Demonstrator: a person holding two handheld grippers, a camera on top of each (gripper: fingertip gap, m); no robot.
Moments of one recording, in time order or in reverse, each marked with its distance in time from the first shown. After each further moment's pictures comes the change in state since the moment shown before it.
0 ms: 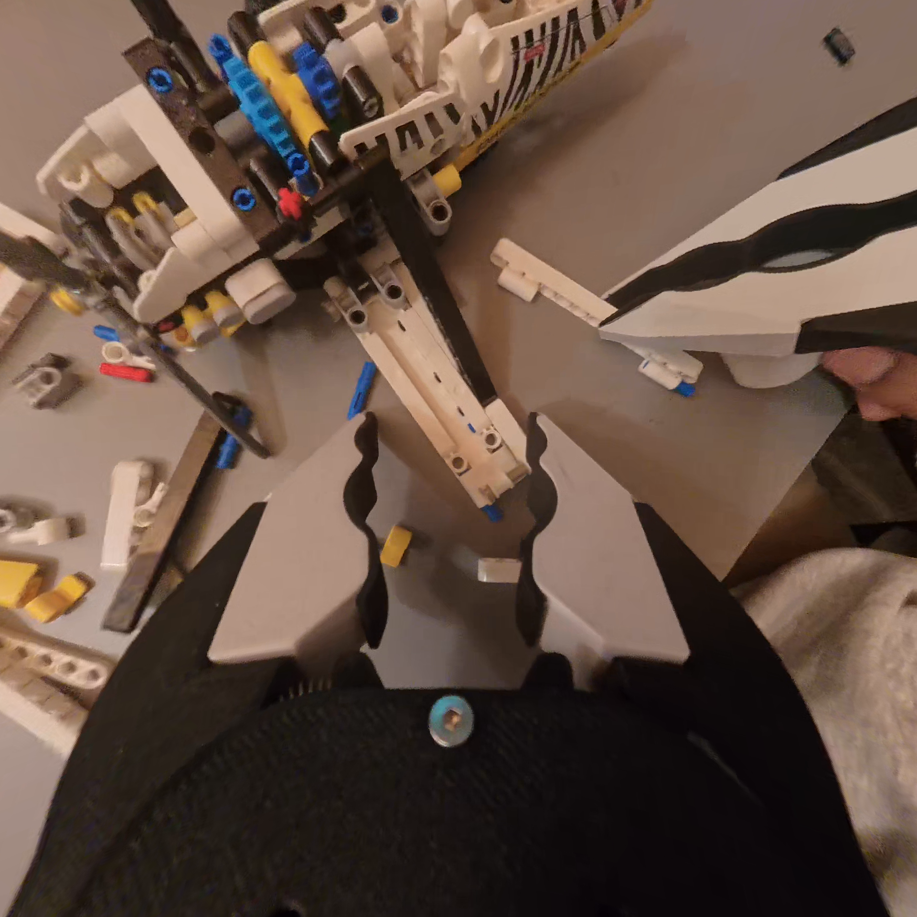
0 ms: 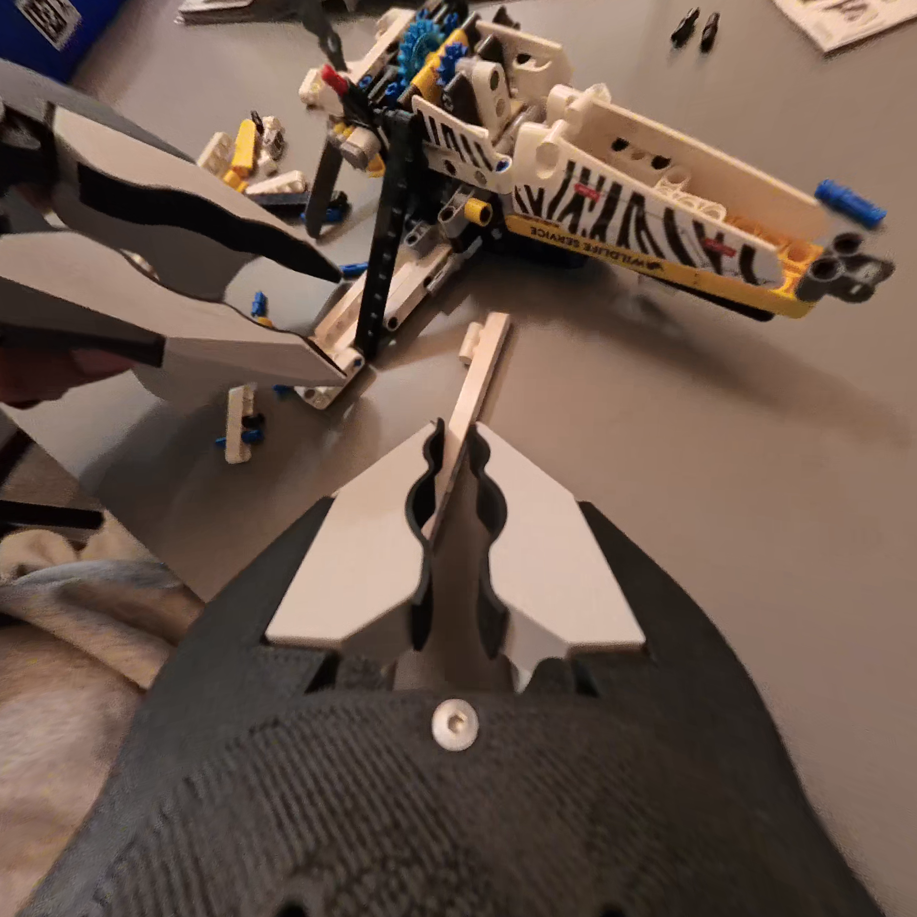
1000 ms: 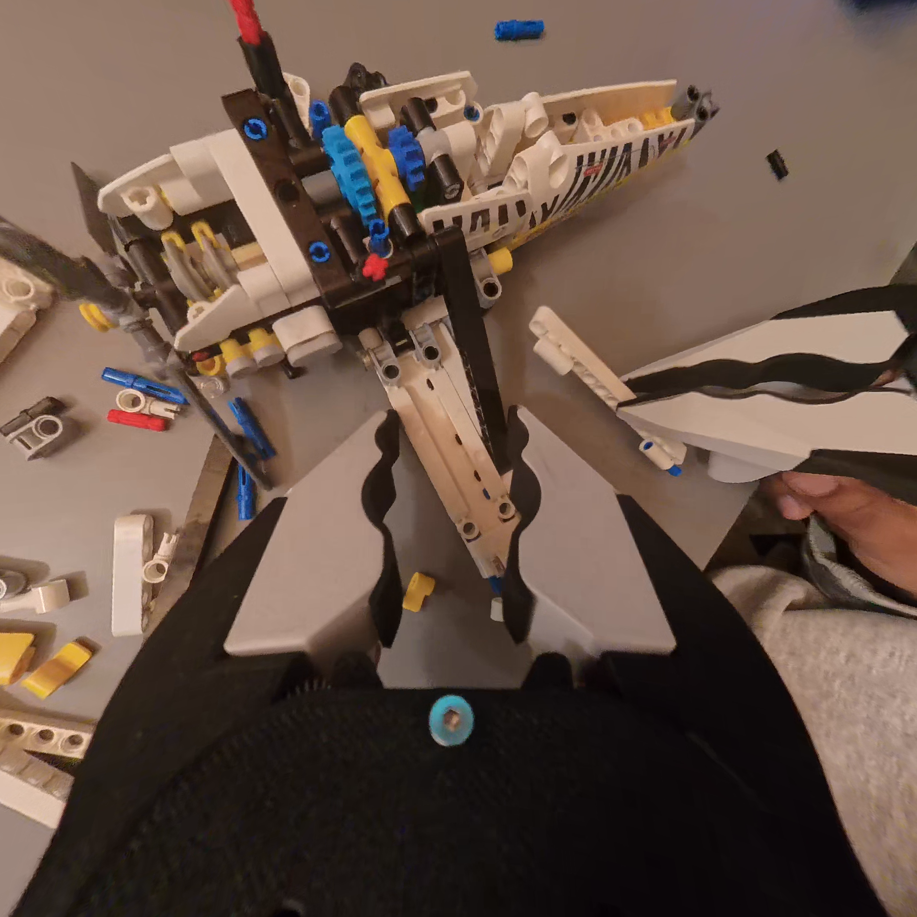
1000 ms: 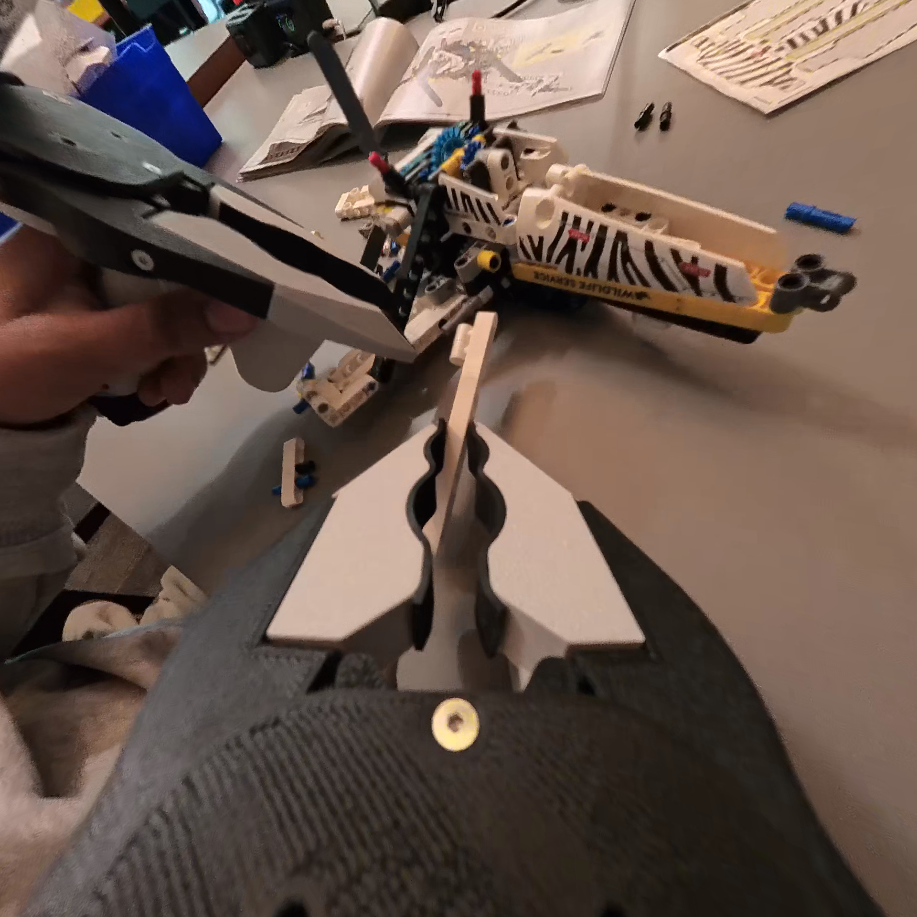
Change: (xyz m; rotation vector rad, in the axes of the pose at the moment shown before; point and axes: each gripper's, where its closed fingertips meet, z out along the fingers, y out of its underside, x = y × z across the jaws) left arm -0.011 -0.023 0.004 -0.021 0.134 -0.124; right arm -0.016 -0.012 -0.008 0.171 -0.002 0.095
